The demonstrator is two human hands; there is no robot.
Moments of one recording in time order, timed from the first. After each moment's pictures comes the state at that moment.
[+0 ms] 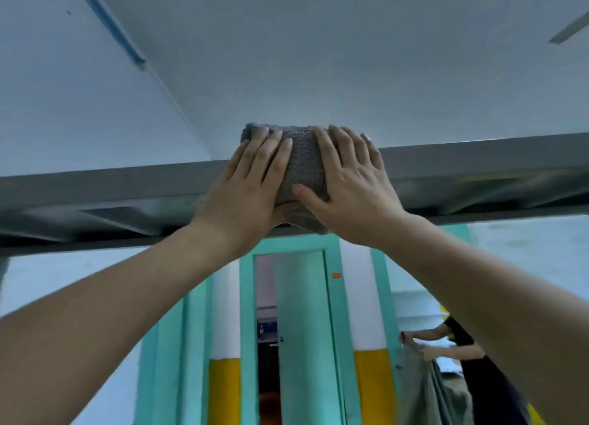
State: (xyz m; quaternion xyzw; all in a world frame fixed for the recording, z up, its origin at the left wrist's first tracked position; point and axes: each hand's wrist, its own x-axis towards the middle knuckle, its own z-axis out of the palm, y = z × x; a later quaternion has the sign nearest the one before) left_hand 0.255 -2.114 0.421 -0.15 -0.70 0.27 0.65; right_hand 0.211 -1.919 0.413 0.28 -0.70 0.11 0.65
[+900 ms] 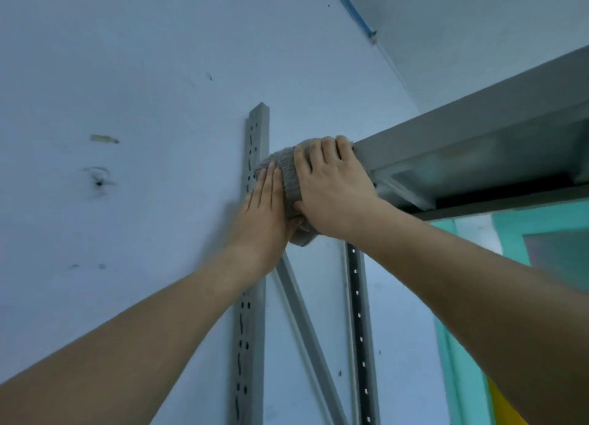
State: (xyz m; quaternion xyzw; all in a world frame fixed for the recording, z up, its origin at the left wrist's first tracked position) left_hand 0.499 -2.762 0.385 0.23 -0.77 0.23 0.54; right_hand 0.418 -2.626 0.423 0.40 -0.63 0.03 0.67
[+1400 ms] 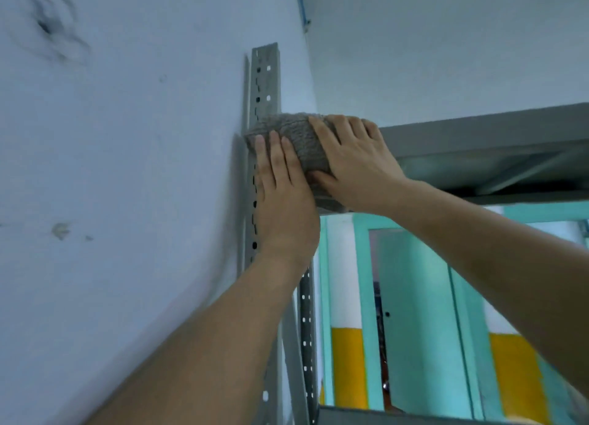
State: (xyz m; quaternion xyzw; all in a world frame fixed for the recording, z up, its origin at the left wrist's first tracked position) left_hand 0.447 -2.831 0.369 0.08 -0.70 0.03 0.71; right_hand 0.419 -2.707 0.431 0.33 -0.66 0.02 0.67
